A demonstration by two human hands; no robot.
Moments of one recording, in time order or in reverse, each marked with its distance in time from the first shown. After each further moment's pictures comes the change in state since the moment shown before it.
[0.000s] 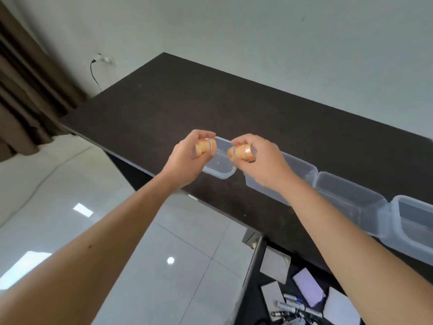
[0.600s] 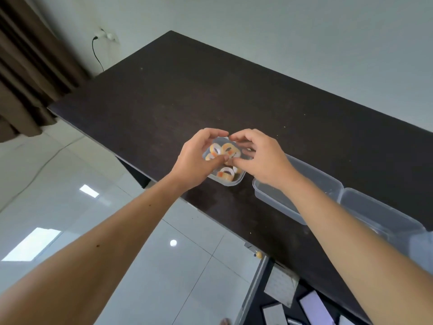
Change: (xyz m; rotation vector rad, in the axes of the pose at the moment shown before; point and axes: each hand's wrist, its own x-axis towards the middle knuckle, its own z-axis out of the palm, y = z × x) left_hand 0.052 -0.043 0.032 0.014 0.009 0.005; right_hand 0.075 0.035 0.029 0.055 -0.119 -0.042
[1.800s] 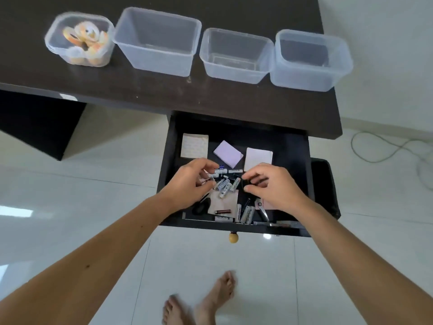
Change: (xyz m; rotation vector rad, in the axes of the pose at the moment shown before) left_hand -0.307 0.007 0.202 0.103 -0.695 0.097; right_hand -0.465 0.141 0.033 0.027 0.134 0.539
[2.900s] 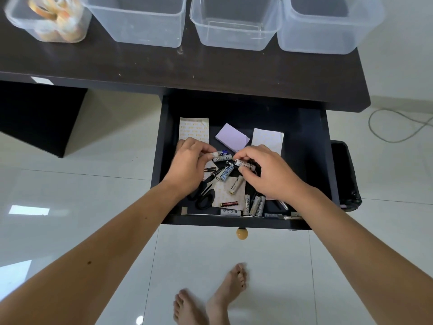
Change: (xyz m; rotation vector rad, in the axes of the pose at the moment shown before) left_hand 0.033 -0.030 0.026 0.176 0.227 0.018; right_hand 0.026 0.017 0.037 -0.105 0.015 -0.171
